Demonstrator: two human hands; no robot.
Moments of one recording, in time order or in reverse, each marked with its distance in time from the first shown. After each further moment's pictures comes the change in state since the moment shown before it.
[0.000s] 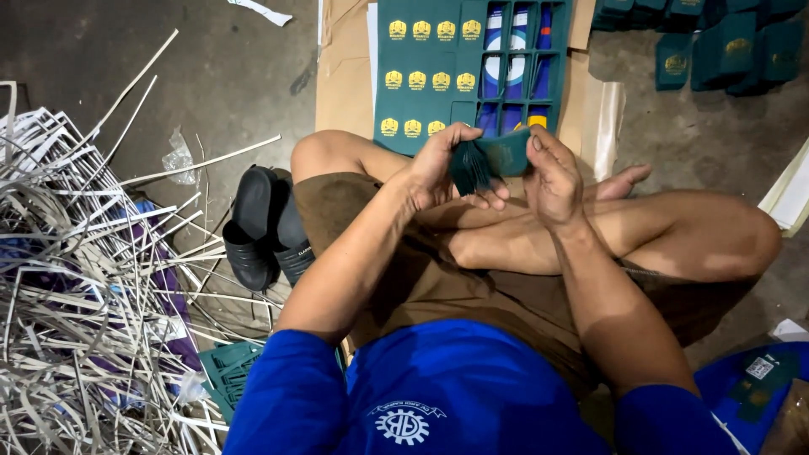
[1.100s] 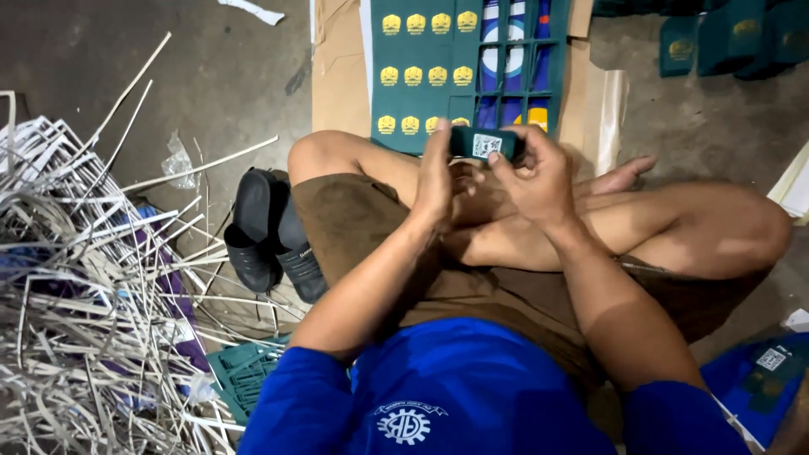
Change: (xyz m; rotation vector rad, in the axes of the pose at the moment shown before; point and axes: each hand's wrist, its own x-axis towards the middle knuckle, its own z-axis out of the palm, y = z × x) left_hand 0.015 -0.047 0.013 0.109 0.626 0.618; right_hand -0.002 0.001 0.021 -0.802 0.158 -0.087
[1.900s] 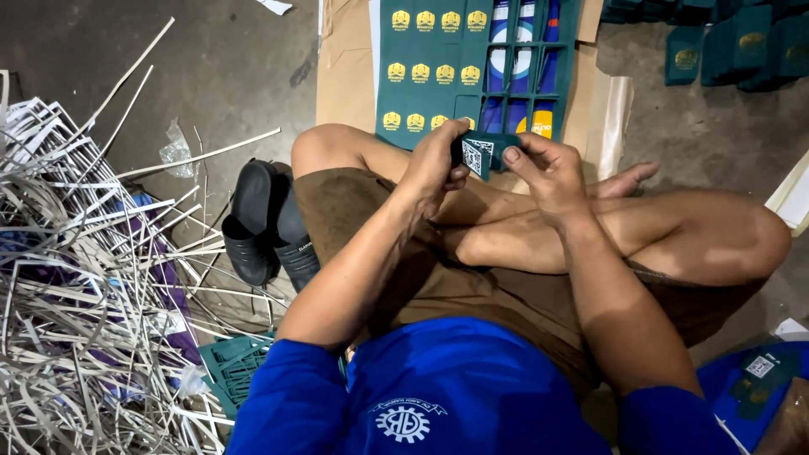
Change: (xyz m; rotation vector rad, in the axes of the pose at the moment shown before) left_hand 0.004 0.040 -0.004 0.000 -0.021 -0.193; right_hand 0.006 0.042 -0.015 0.351 -0.145 0.129
